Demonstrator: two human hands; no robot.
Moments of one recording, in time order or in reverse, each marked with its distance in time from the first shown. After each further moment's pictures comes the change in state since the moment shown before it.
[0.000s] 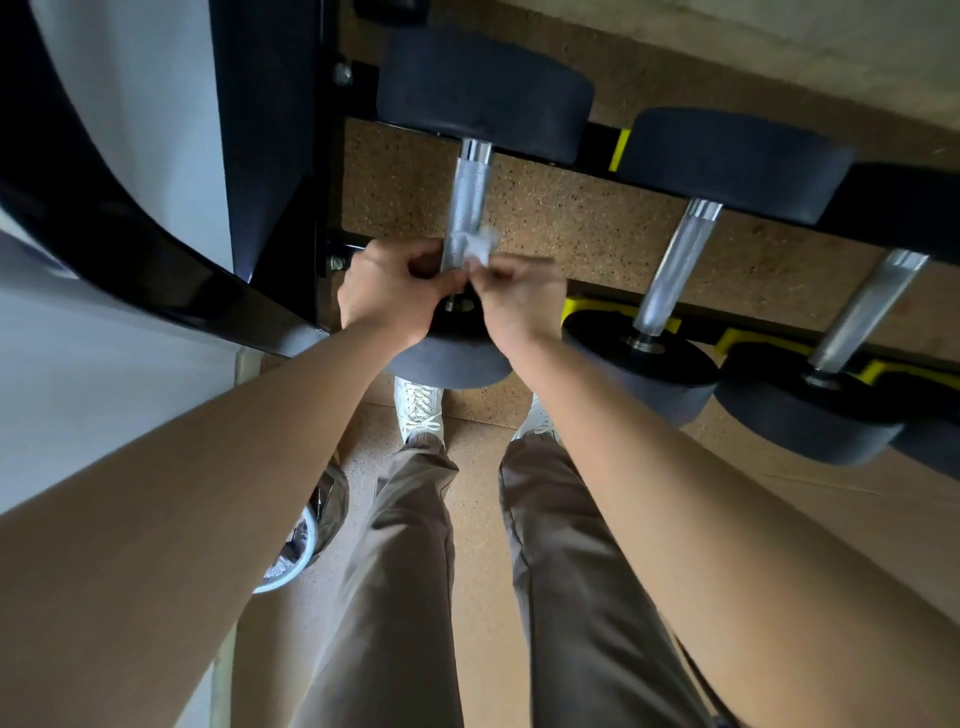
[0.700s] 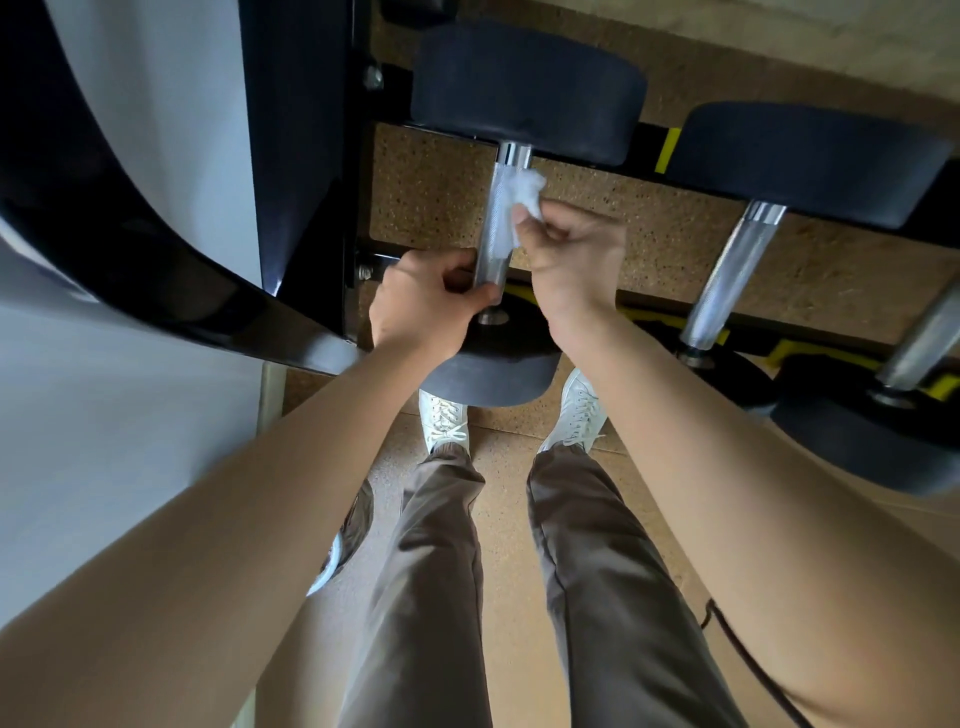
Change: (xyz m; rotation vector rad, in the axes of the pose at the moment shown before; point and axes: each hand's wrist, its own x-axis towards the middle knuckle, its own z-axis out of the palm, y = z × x) left_hand -0.003 0.004 -0.005 -0.013 -0.037 0.041; right_hand 0.029 -0.021 -0.003 0.332 0.075 -0.024
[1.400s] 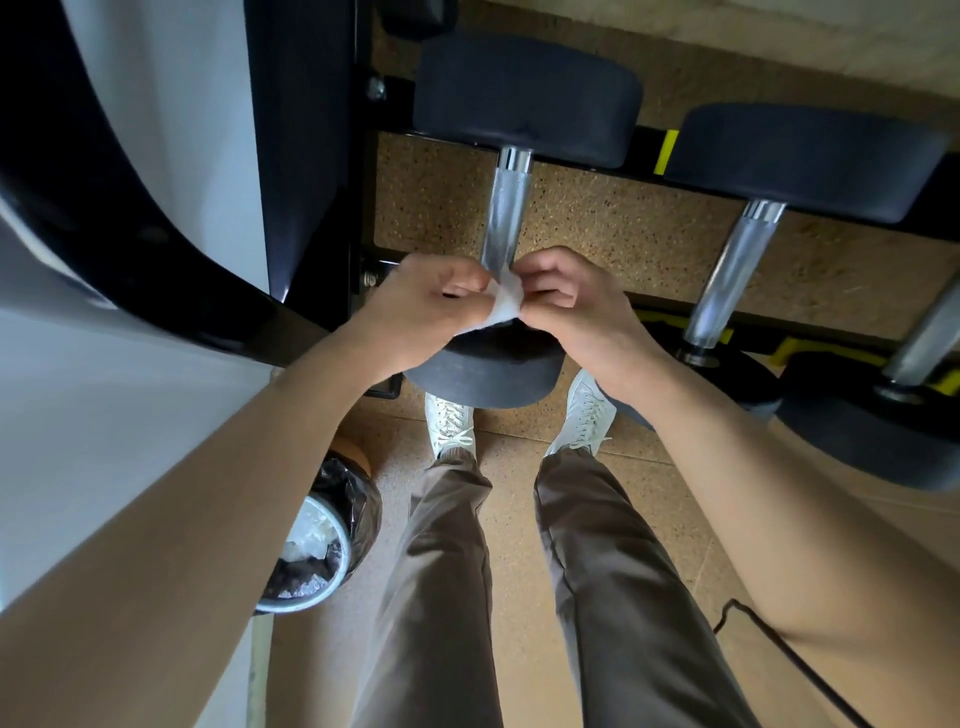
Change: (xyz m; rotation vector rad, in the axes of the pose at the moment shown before) left_hand -0.007 0.007 -0.034 -0.175 -0.394 0.113; right_hand -0.031 0.004 -0.047 -0.091 -0.496 0.143
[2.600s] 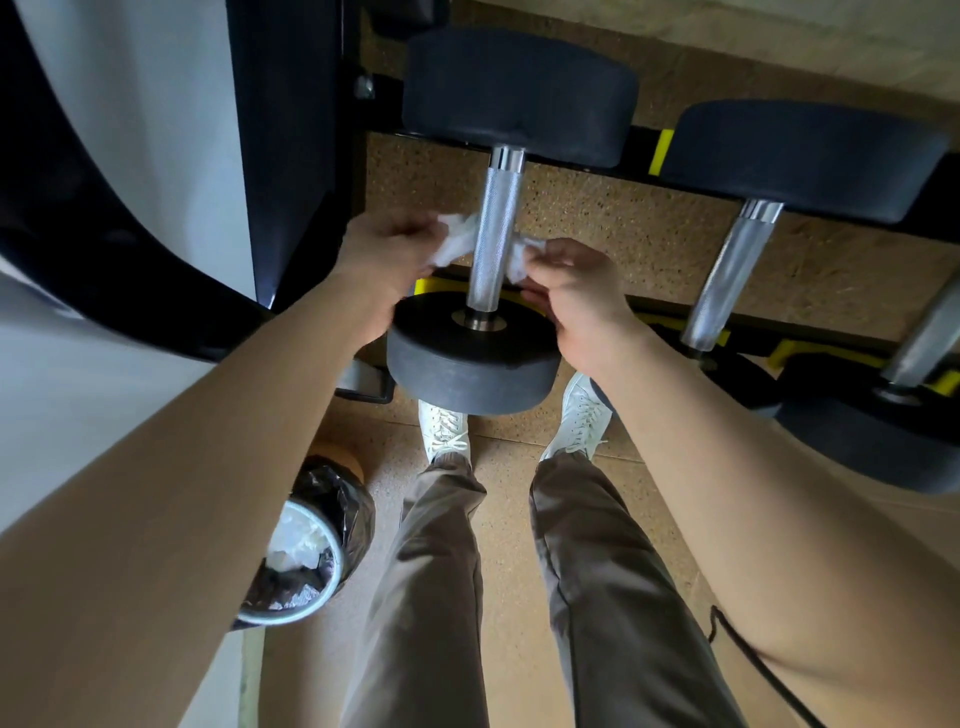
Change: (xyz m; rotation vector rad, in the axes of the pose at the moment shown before) left_hand 0.054 -0.019 -0.013 -0.471 0.342 -0.277; right_hand 0.041 0.003 0.012 0.350 0.300 0.215
